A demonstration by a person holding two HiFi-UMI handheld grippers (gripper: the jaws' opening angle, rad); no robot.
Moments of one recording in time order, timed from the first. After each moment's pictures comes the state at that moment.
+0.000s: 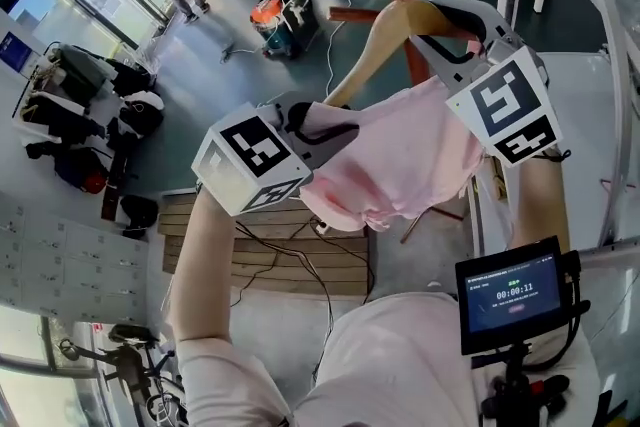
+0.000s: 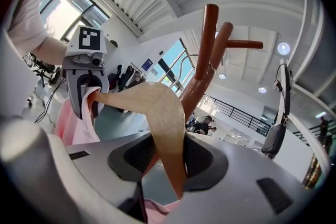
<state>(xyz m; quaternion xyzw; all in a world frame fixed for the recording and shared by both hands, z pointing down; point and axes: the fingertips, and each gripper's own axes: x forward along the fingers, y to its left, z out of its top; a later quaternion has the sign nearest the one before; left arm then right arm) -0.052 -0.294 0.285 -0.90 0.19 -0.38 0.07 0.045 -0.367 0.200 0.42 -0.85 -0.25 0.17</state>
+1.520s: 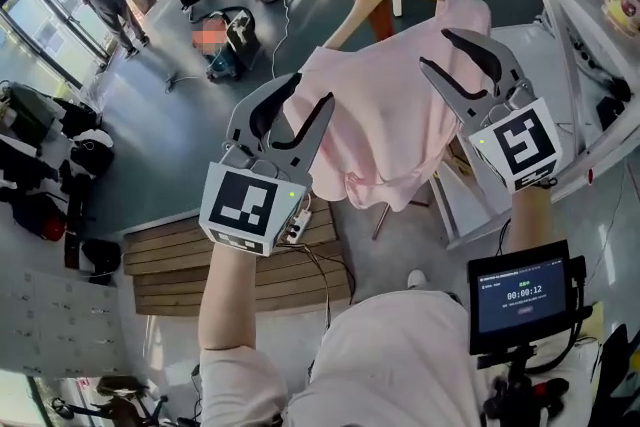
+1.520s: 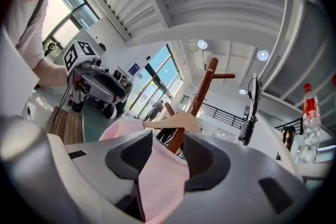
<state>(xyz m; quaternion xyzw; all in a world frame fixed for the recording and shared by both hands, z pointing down) -0.128 -0.196 0.196 -0.92 0.33 -0.10 0.19 0.017 -0.199 0.190 0.51 -0.81 -0.26 0.12</state>
